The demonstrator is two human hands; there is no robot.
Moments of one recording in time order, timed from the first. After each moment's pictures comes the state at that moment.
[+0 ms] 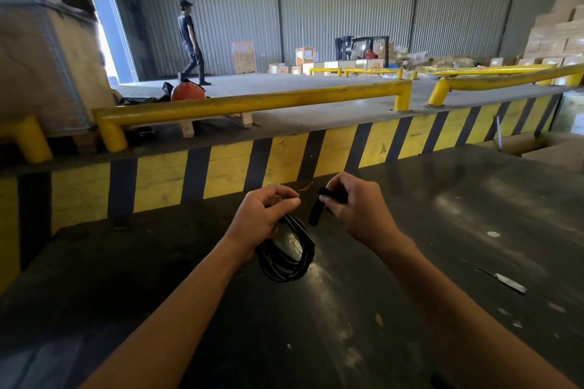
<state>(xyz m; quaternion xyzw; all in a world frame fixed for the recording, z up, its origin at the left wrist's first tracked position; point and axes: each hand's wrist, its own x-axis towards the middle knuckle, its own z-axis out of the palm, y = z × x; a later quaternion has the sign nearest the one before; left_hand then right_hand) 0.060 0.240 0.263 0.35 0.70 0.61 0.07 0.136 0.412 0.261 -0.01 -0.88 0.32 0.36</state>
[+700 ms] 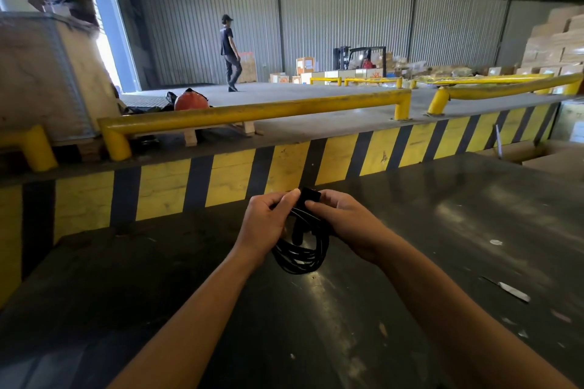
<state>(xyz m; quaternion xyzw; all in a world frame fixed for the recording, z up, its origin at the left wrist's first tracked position) 0.072 0.245 0.267 0.37 0.67 0.64 -0.03 0.143 0.385 0.278 0.01 -0.74 0.66 0.09</state>
